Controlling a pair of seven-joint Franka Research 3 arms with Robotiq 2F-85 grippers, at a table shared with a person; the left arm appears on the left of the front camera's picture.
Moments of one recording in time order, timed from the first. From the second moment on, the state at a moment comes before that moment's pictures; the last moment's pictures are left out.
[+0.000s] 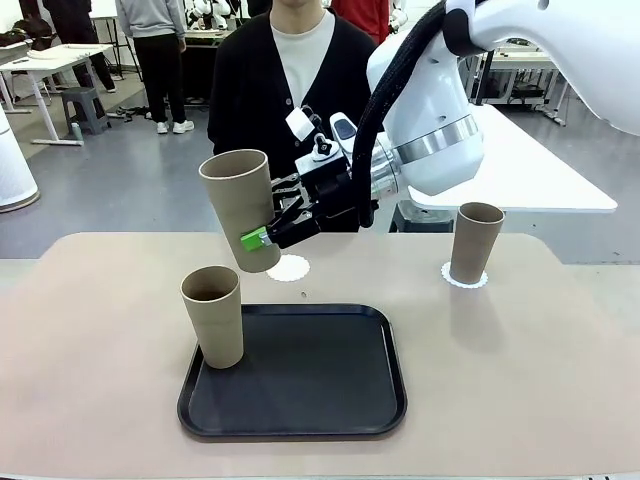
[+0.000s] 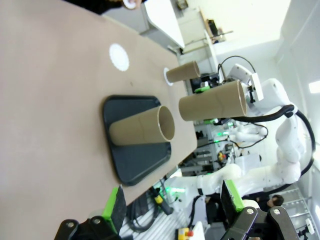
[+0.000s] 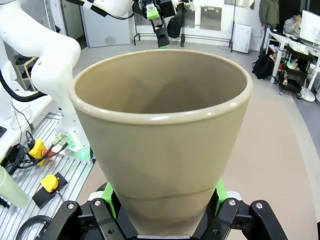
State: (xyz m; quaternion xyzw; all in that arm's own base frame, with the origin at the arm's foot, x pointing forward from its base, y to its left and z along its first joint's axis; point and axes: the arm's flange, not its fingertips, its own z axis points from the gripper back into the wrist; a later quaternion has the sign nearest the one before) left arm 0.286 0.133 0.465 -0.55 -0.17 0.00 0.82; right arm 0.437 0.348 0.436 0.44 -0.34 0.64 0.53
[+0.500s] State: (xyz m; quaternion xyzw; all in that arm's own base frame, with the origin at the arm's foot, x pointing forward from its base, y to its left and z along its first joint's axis) left arm 0.286 0.134 0.465 -0.55 -0.17 0.00 0.82; right arm 0.549 0.286 0.420 0.46 -0.37 0.59 0.55
